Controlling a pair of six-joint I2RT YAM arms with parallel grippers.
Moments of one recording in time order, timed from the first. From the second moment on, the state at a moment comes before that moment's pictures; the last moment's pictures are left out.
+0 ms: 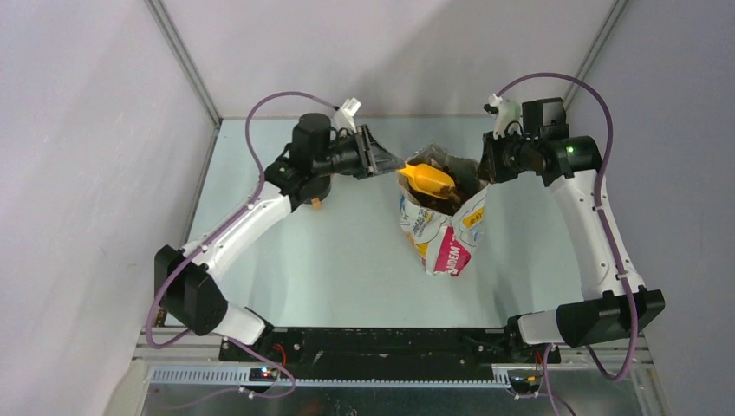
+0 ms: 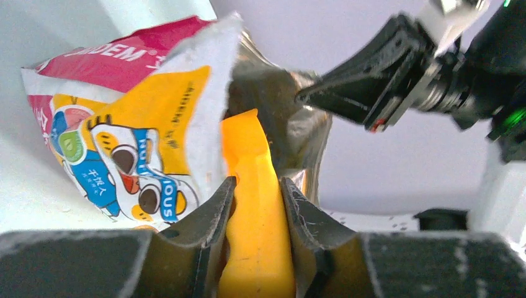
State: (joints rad) left arm -0.59 1.48 1.37 -0.18 0.55 -0.80; right arm 0.16 1.38 1.61 -1.06 -0.37 -0.06
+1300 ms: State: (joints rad) left arm -0.81 1.65 1.69 -0.57 0.21 -0.14; right arm 0.20 1.39 1.67 -1.12 -0.34 -0.06
